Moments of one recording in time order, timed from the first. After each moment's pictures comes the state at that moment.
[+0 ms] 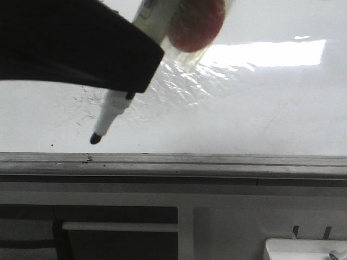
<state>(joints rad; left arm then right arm) -1.04 0.98 -0.64 -0.78 0.23 0.88 0.62 0.94 -0.68 1.27 0.53 -1.33</state>
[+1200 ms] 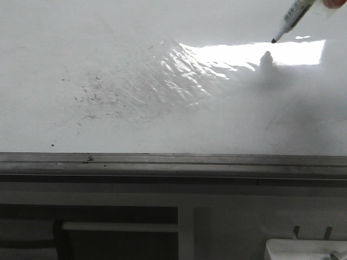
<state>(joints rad) -0.72 0.33 -0.29 -0.97 0.17 0.80 0.63 0.78 -0.45 1.01 -0.29 -1.34</state>
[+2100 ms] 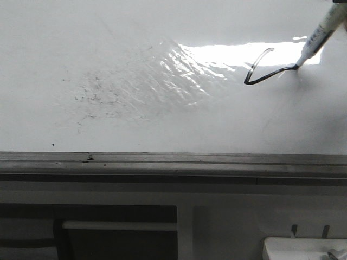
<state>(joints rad) -0.72 0.33 -0.29 -0.99 0.19 0.79 0.57 0.75 -0.46 1.64 -0.28 -1.87</state>
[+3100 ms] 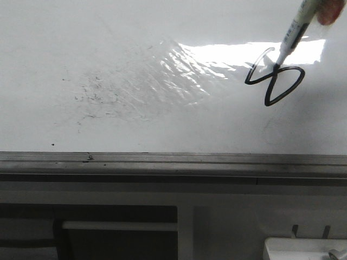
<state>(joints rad) -0.72 0.33 -0.29 -0.99 0.20 0.79 0.57 0.87 -0.58 1.84 -0.25 -2.05</state>
